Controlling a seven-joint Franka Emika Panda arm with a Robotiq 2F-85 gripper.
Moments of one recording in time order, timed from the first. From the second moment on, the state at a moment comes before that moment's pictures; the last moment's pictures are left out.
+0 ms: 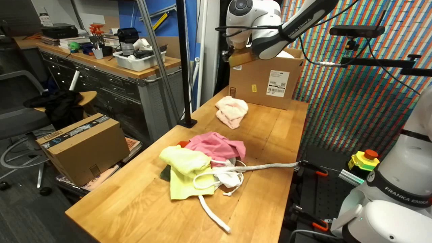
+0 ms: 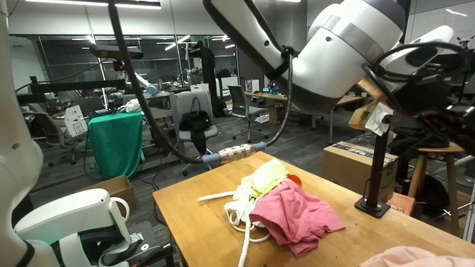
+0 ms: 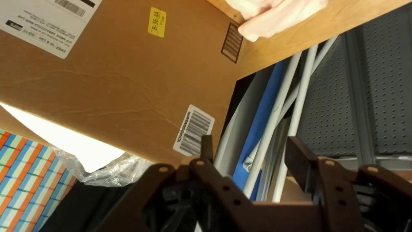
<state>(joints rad) -0.11 0.22 -0.21 -1.96 -1.14 2.51 1.31</state>
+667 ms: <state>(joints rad) -0.06 0.15 -0.06 -2.26 -0.78 2.60 0.85</state>
